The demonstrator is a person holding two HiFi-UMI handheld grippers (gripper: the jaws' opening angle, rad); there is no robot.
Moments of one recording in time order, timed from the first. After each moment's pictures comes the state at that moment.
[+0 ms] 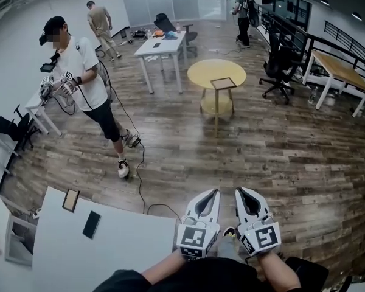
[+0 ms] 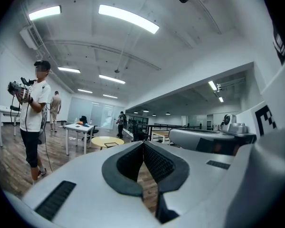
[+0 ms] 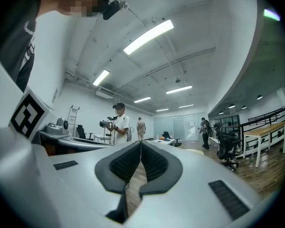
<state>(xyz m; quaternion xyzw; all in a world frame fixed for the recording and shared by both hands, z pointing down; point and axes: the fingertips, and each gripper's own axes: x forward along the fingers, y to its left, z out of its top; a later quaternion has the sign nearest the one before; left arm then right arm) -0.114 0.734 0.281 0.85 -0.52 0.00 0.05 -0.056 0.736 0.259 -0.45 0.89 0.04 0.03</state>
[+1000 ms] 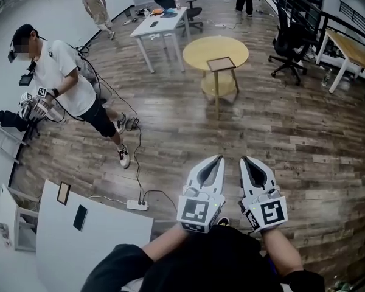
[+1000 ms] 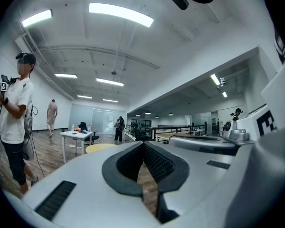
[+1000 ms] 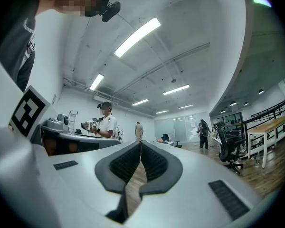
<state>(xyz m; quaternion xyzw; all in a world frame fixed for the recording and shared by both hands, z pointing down) 0.015 0.550 0.272 0.84 -0.54 -0.01 0.03 0.073 0.551 0.270 -0.43 0.90 0.03 0.06</state>
